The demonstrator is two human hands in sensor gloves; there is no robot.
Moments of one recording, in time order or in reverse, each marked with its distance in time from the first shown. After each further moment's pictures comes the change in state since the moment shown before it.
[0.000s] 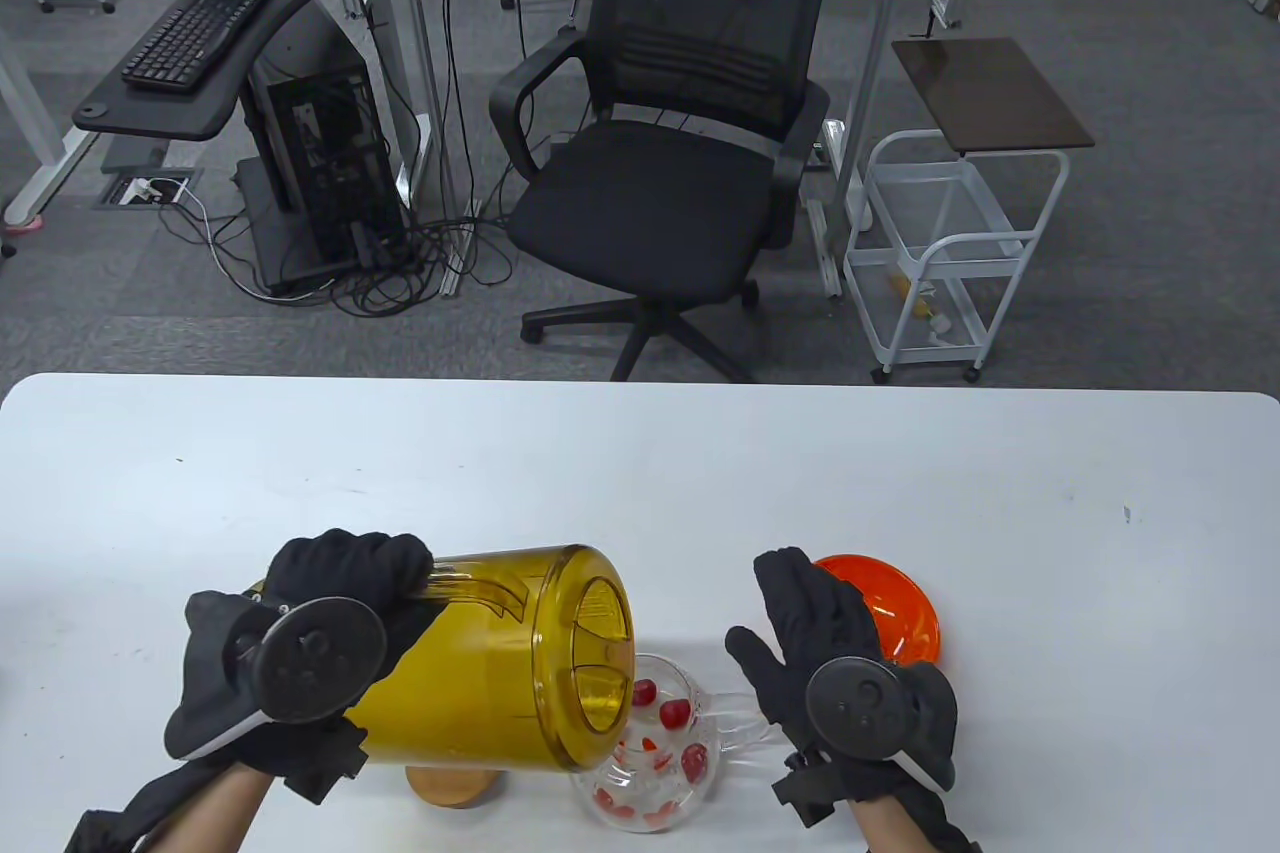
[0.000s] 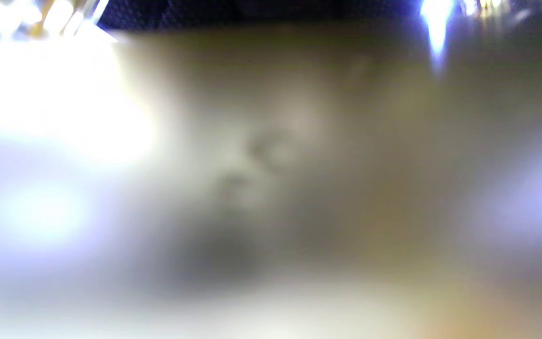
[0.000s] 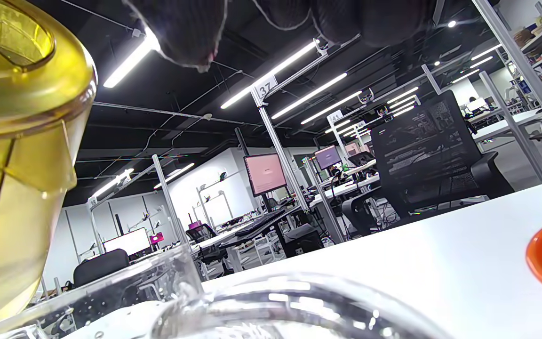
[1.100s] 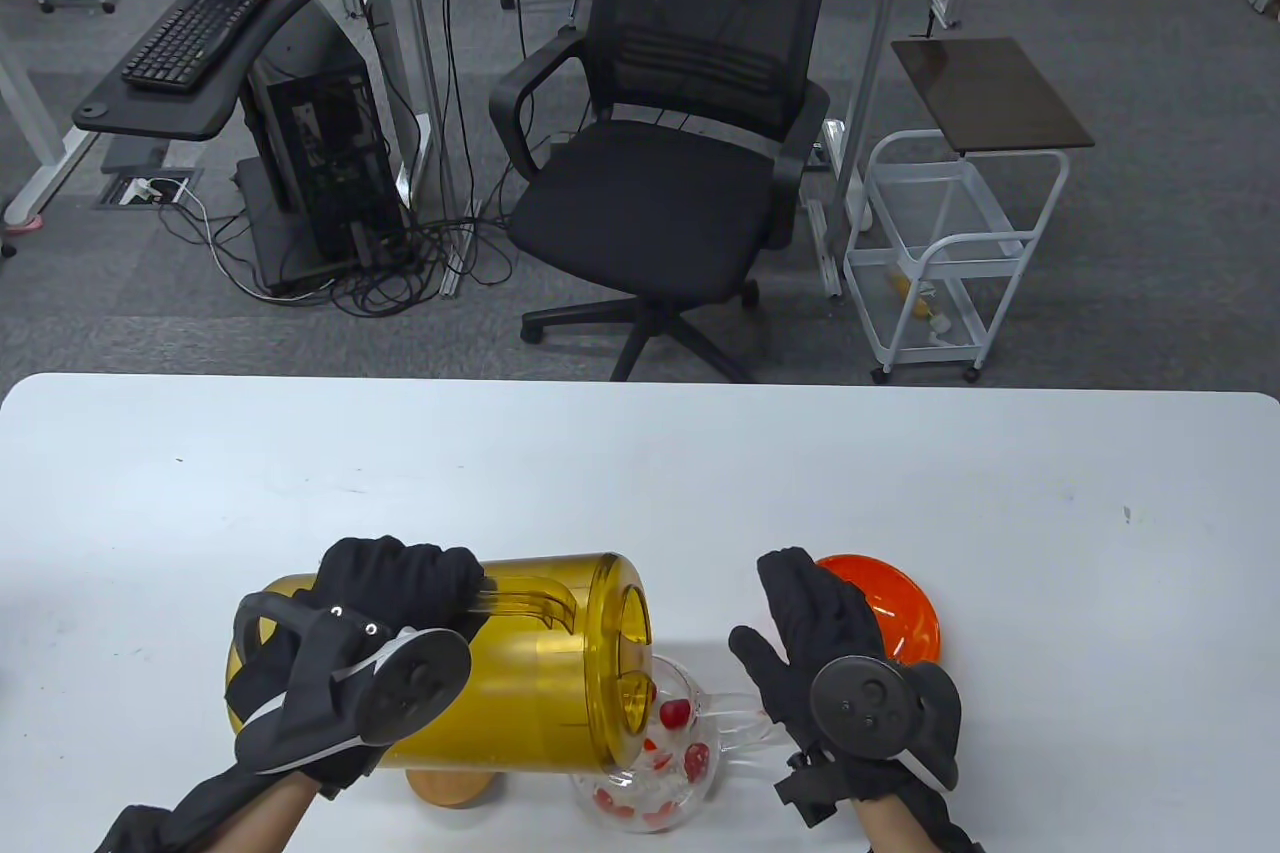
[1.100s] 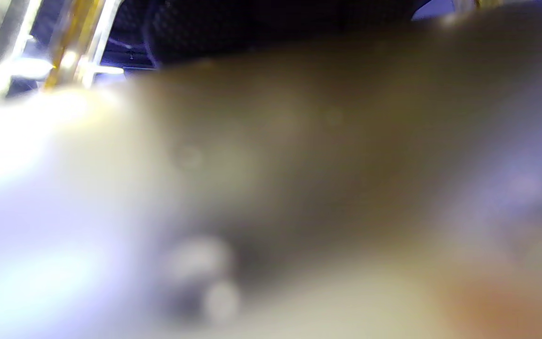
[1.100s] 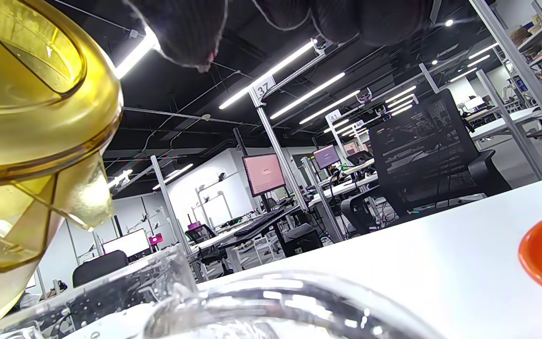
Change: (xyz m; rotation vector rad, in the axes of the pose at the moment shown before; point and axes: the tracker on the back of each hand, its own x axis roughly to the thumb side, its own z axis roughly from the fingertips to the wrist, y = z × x) left_hand 0.030 -0.006 -0.006 -0.020 -0.058 -0.181; right_hand -0.003 0.001 0.000 0.000 0.006 -0.005
